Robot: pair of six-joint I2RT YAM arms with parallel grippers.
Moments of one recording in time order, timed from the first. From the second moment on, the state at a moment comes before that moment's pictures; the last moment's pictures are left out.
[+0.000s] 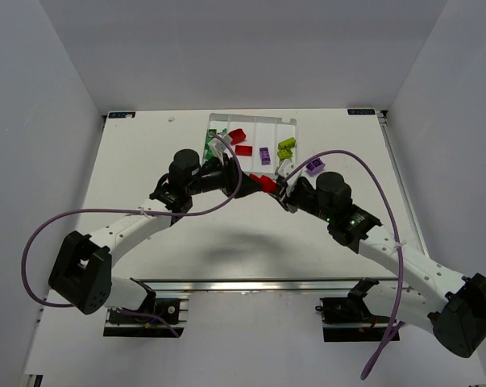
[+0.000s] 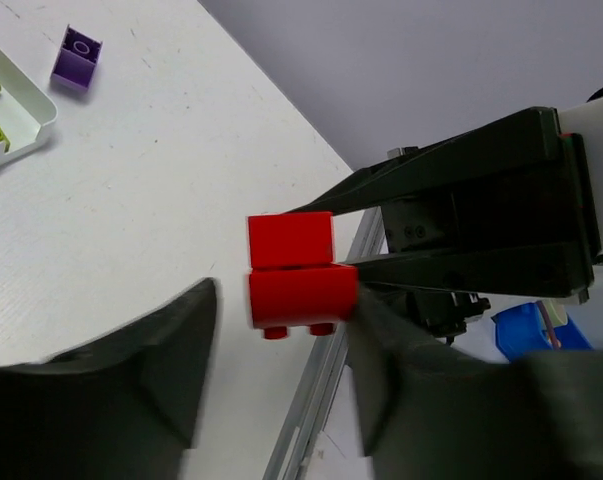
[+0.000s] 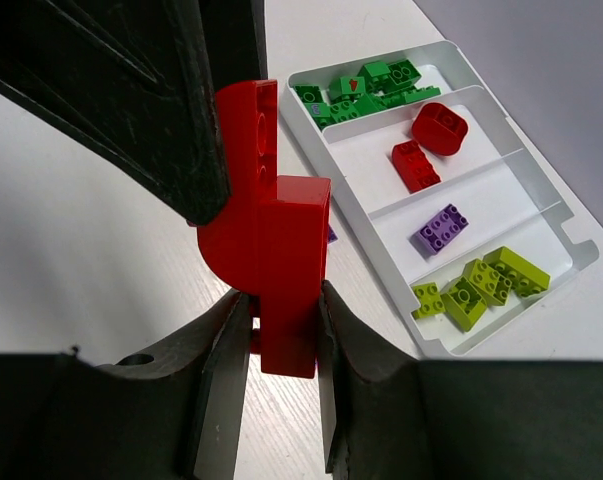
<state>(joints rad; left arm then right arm) -0.57 1.37 0.88 0.37 0.65 -0.60 0.72 1.02 0.74 0.06 -0.23 -0.35</state>
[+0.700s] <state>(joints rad) -0.57 1.40 0.91 0.32 0.66 -0.52 0.70 1.06 0.74 0.05 -0.20 -0.35</state>
